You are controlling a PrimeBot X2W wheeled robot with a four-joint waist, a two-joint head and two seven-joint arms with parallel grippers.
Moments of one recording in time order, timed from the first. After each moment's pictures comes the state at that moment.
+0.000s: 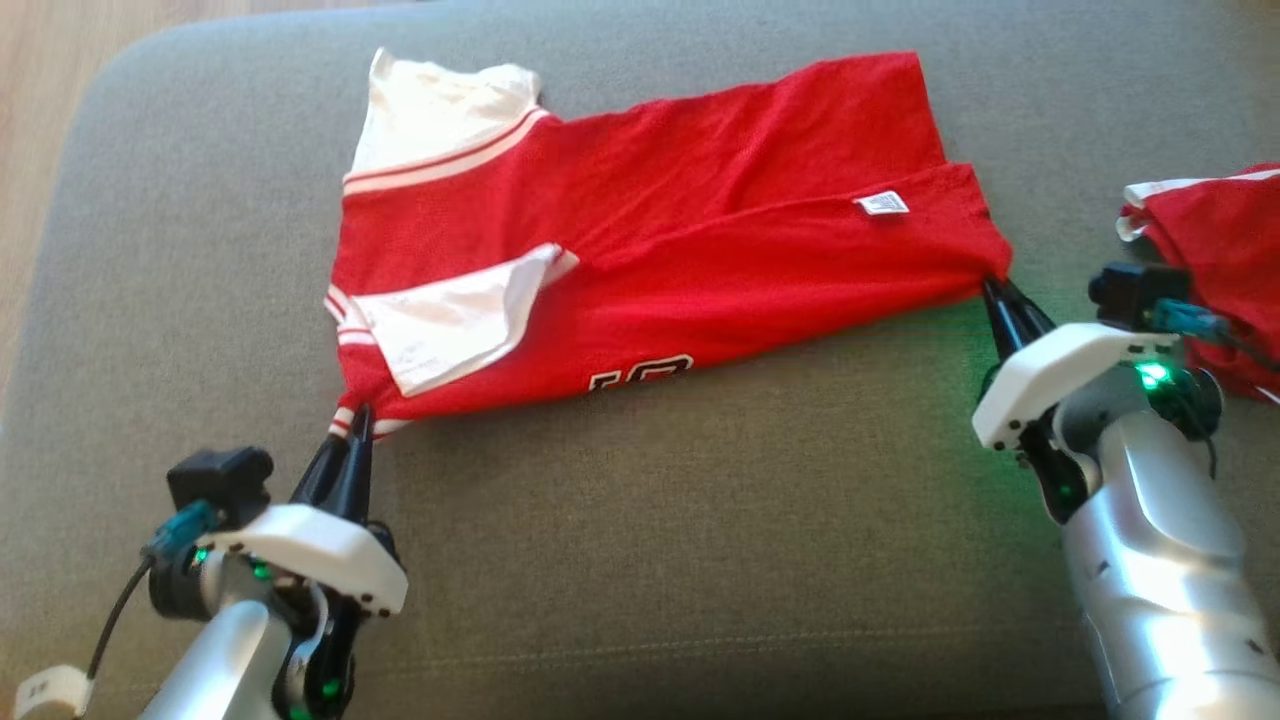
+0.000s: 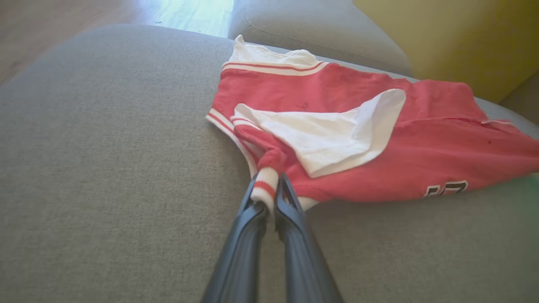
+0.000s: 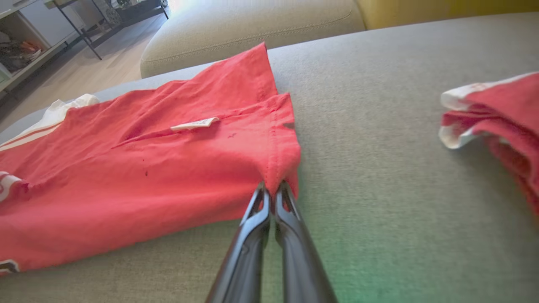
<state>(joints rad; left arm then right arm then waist) -0.20 0.30 -0.45 0.36 -0.65 0.08 -0.21 -0.61 -0.06 -0.17 0.89 0.12 0.13 -0.09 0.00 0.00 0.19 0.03</state>
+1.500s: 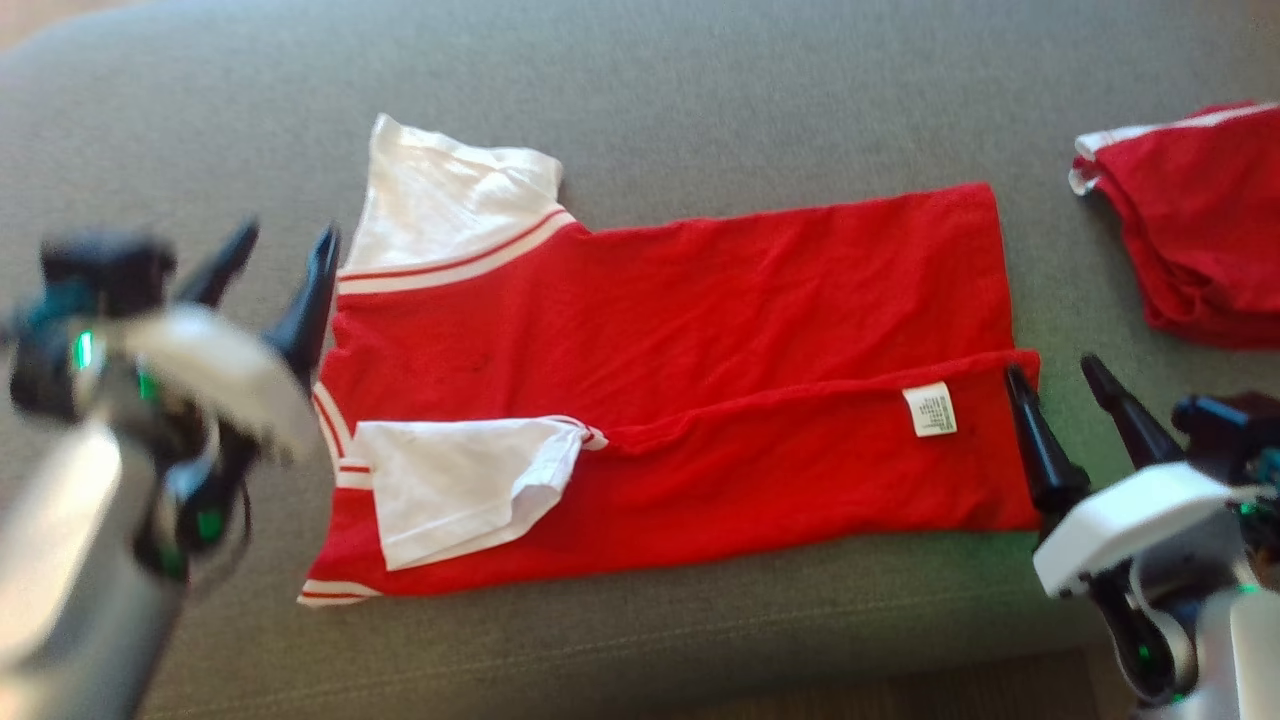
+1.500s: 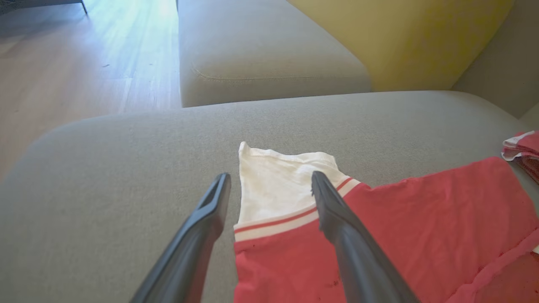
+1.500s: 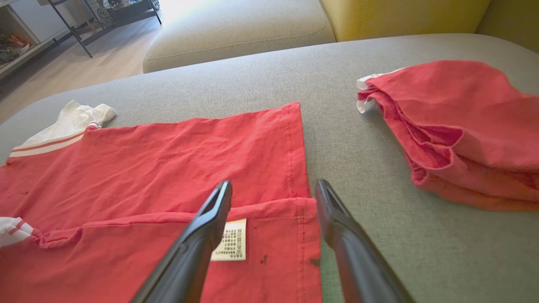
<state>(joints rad) -0.39 0.49 -0.41 0.07 -0.66 0.09 0.14 -0.05 -0.03 -0.16 -0.04 0.21 0.13 0.20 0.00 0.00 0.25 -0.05</state>
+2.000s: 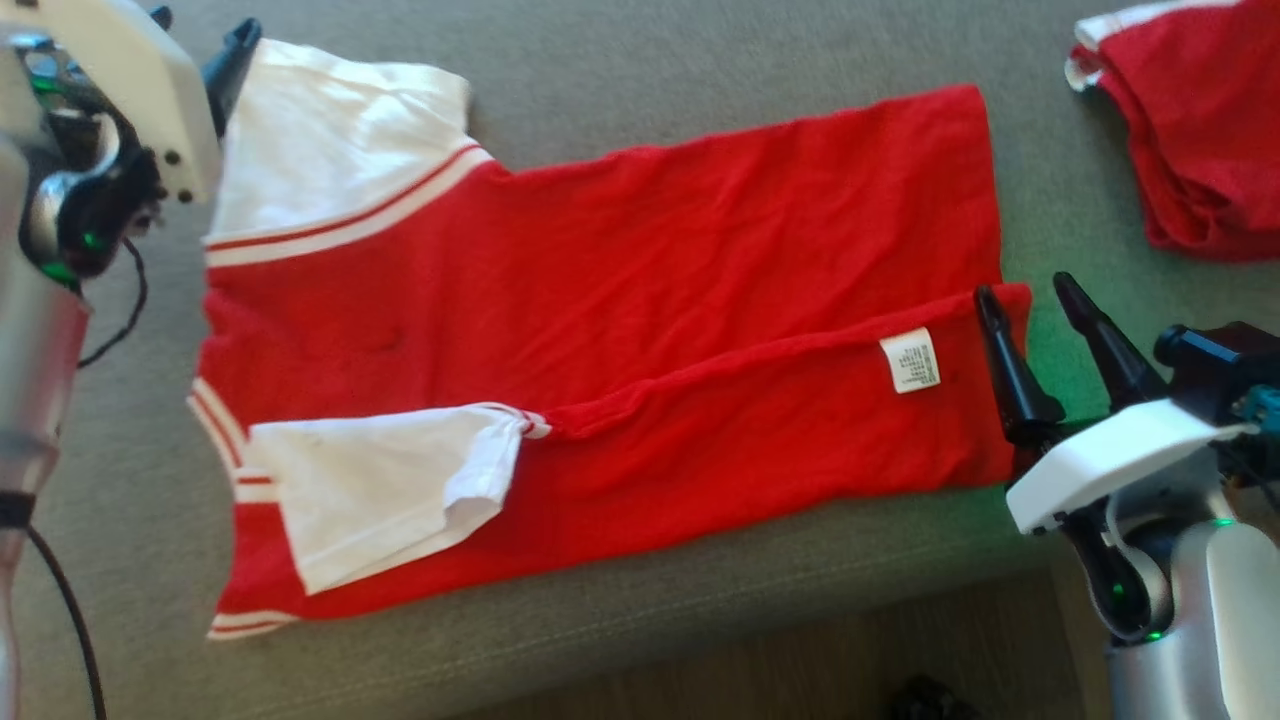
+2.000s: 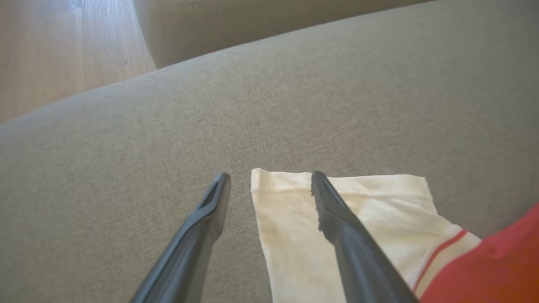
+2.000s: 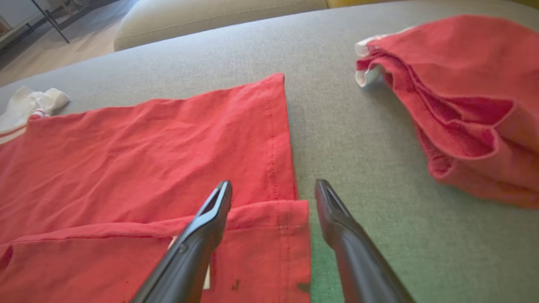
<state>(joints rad) -0.96 0.48 -0.52 0.56 -0.64 -0.06 0.47 -0.16 -0.04 -0.10 -0.02 0.23 0.13 0.15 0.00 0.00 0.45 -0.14</state>
